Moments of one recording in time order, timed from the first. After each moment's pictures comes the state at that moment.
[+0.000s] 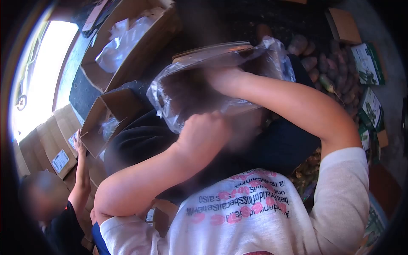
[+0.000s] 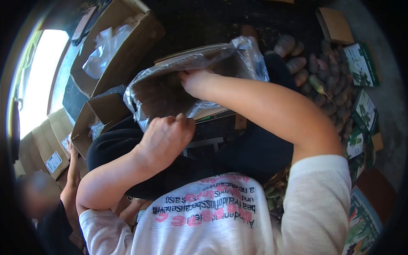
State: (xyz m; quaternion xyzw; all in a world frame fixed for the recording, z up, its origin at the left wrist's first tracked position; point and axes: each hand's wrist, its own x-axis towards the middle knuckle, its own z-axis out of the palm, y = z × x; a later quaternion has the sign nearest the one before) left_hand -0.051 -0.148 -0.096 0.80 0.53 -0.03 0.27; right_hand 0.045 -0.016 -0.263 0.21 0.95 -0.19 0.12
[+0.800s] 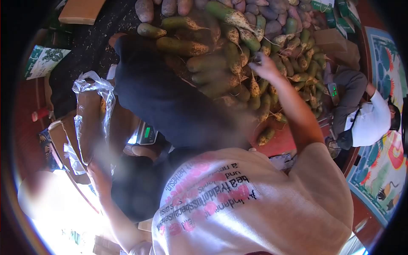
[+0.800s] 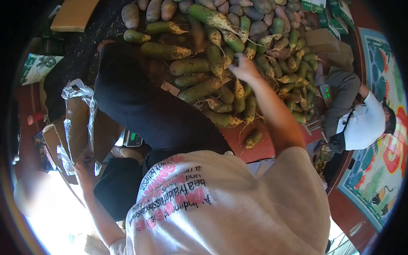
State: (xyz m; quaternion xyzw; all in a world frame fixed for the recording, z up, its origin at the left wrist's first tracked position) left_hand -0.056 -0.150 -0.104 0.79 0.58 -0.05 0.19; right_hand 0.539 -0.228 -0.221 0.86 0.40 -0.31 -0.05
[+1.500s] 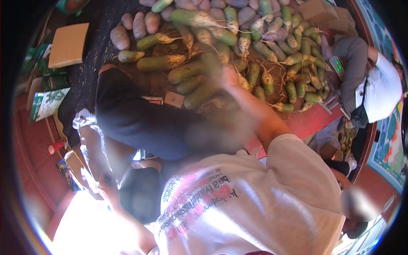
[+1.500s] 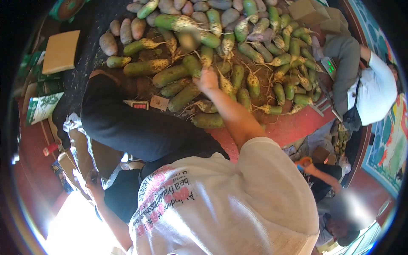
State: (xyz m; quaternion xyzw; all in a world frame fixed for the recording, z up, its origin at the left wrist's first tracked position) left_hand -0.024 -0.166 -0.097 0.72 0.66 -0.03 0.20; right_hand 0.492 -0.261 -0.311 0.89 0.32 -0.30 -0.12
